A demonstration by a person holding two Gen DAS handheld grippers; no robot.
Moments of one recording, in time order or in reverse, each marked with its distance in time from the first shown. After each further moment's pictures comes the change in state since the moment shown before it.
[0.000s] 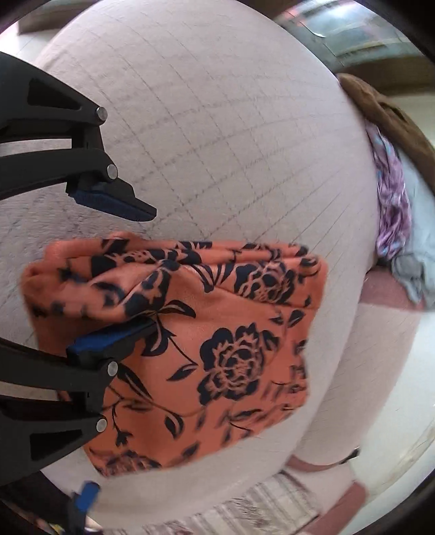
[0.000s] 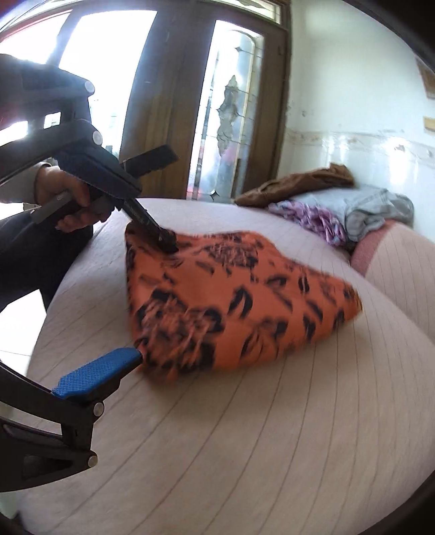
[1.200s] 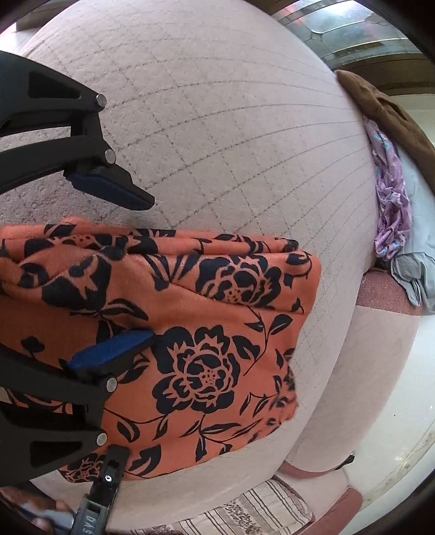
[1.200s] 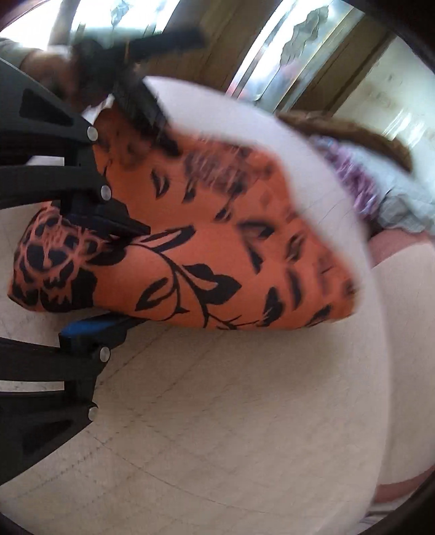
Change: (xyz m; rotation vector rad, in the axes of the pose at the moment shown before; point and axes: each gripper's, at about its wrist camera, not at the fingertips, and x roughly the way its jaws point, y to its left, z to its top) left arm 0.047 -0.015 0.026 -0.003 -0.004 0.014; right arm 0.090 0.029 0.051 -0.308 0.063 -0.524
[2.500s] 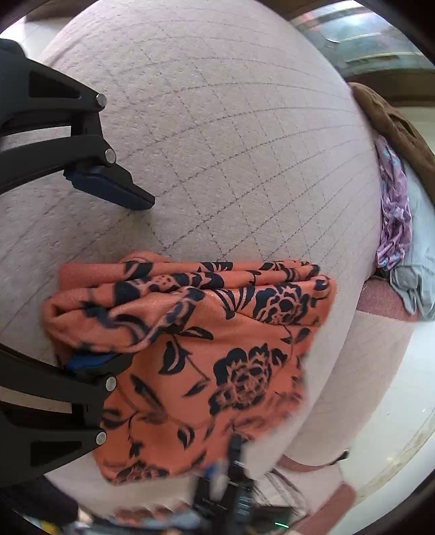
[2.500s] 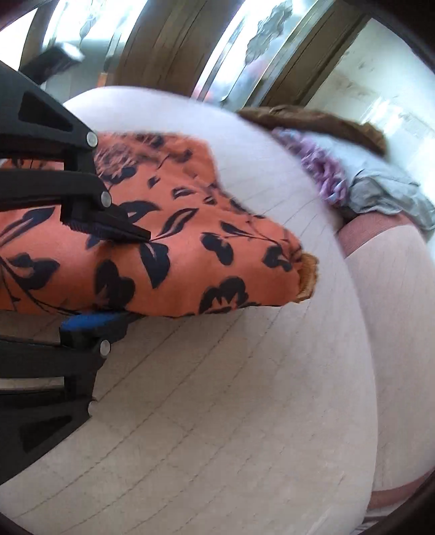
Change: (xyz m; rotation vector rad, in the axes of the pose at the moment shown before) left arm -0.055 0.043 -0.055 -0.052 -0.013 -0.047; right arm -0.003 -0.013 0.098 0.045 -0.053 0.020
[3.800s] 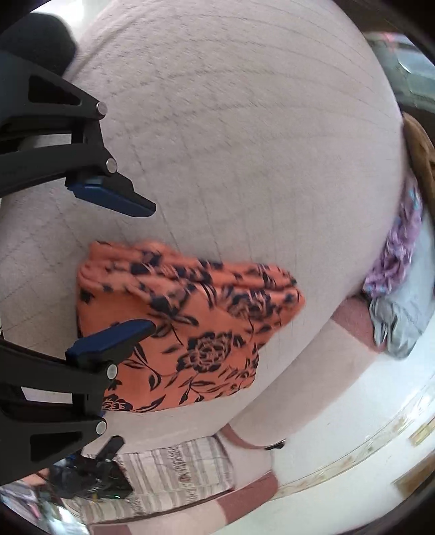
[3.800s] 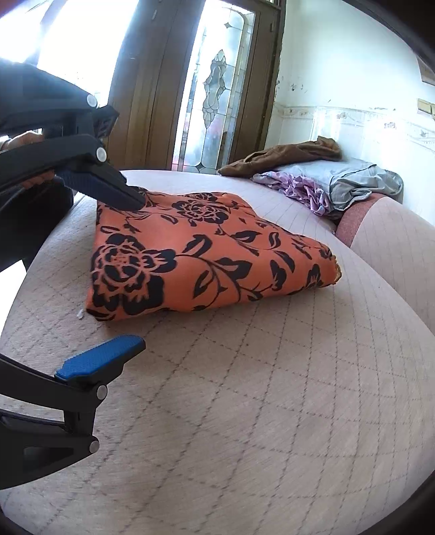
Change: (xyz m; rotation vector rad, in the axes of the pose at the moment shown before) left arm -0.031 0.030 -0.013 -0.207 -0.031 -0.201; right arm -0.060 -0.064 -0.121 0.282 -0.026 0.368
